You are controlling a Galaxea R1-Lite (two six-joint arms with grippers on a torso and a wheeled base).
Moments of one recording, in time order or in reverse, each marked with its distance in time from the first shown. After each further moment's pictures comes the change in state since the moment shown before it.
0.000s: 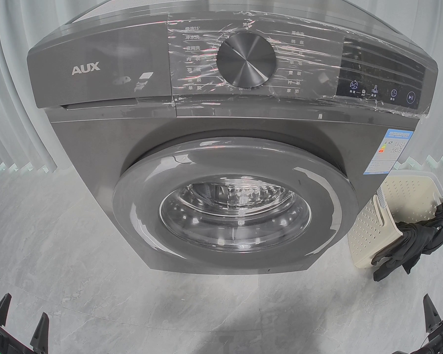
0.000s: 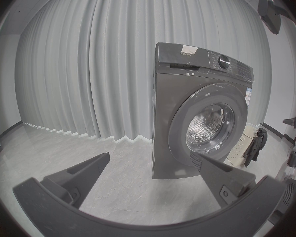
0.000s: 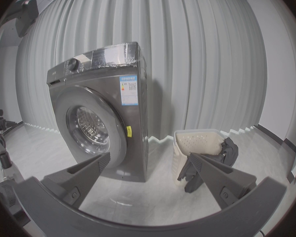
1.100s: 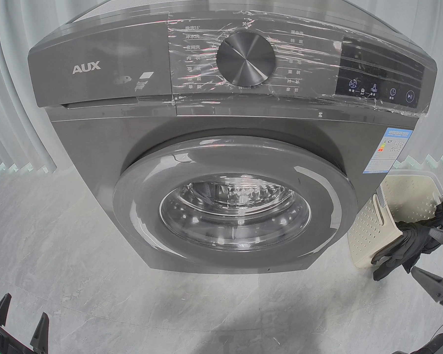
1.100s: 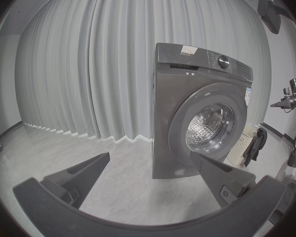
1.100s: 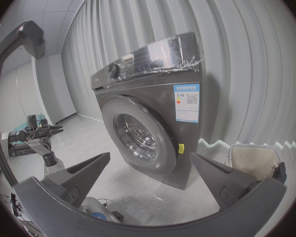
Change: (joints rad) left arm 0.000 0.000 0.000 0.000 0.000 0.001; right arm 0.015 0.642 -0.235 -0.285 0.530 -0.070
